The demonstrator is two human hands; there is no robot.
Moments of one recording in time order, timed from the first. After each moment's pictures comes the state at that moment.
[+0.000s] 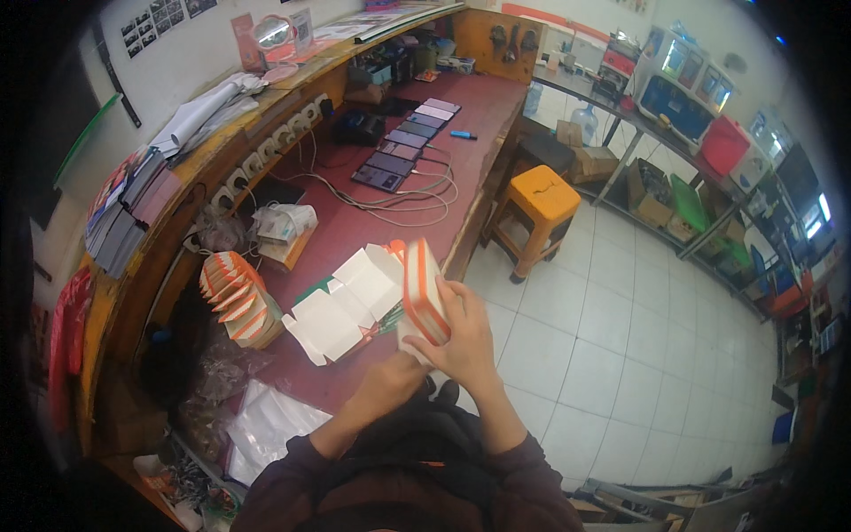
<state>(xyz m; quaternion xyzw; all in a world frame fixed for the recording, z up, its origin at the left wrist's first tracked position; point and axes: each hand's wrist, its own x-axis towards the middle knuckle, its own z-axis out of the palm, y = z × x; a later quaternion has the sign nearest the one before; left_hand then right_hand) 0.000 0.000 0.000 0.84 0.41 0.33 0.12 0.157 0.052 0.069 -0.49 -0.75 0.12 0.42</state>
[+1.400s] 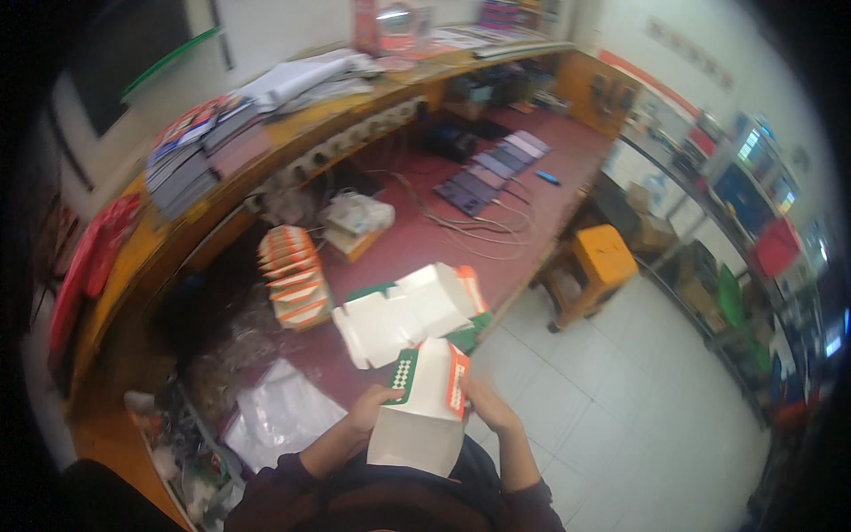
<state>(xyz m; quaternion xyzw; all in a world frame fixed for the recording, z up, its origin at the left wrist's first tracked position) -0.078 -0.039 -0.003 0.22 0.42 0.47 0.75 0.132 0.053 0.003 -0.40 -0.55 0.70 0.19</state>
